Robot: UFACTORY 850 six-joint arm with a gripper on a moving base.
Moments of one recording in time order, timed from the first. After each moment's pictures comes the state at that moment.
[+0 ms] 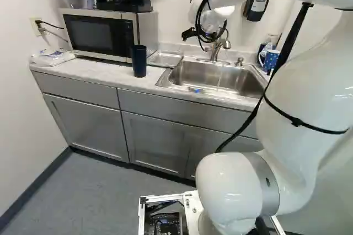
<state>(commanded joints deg) -3.7 0.6 -60.1 0.0 -2.3 0.0</state>
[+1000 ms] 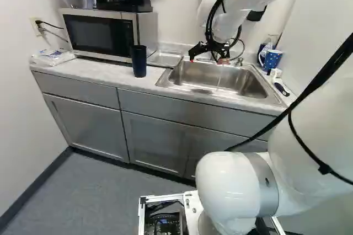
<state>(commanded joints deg) -7.7 14.1 -47.5 0.0 -20.1 0.0</state>
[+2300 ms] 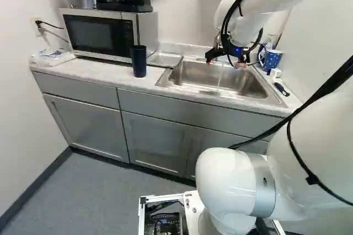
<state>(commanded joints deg) -16.4 17.4 -44.6 0.0 -20.1 0.0</state>
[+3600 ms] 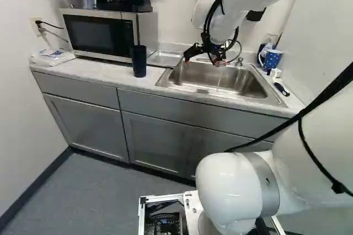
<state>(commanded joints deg) -2.6 17.1 -45.0 0.0 -20.1 0.0</state>
